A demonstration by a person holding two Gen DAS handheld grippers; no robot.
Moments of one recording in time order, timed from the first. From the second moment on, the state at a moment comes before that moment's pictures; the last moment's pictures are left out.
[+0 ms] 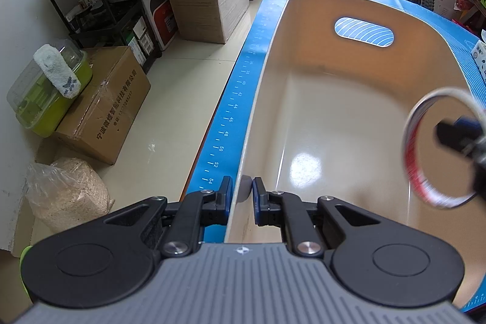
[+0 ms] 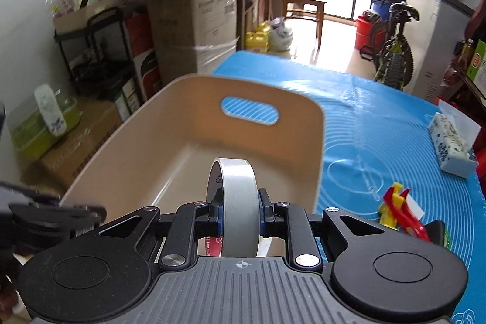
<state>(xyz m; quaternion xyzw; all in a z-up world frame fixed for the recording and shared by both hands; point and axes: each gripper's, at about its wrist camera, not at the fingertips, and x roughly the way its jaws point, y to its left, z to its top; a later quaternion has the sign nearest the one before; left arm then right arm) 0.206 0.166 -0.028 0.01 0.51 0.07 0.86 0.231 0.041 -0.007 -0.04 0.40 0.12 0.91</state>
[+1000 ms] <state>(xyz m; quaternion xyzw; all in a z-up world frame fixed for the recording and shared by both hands) 0.207 0.166 -0.028 0.01 0.51 0.07 0.86 0.208 -0.020 0.027 0.02 0.37 0.09 0.92</state>
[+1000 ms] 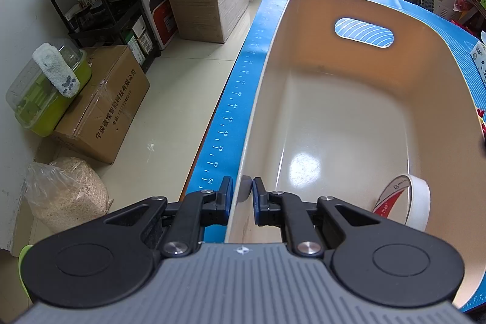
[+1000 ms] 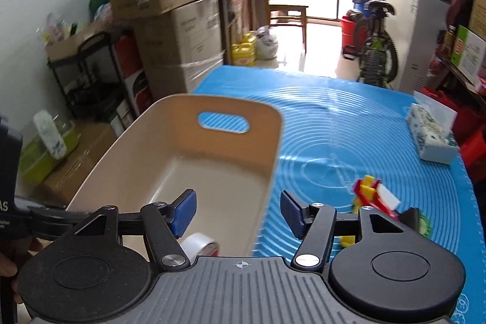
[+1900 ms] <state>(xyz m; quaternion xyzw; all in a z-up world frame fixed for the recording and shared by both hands) 0.207 0.166 -0.028 0.01 0.51 0.07 0.86 0.252 -0.146 -0.050 -0.09 0.45 -0.01 0.89</state>
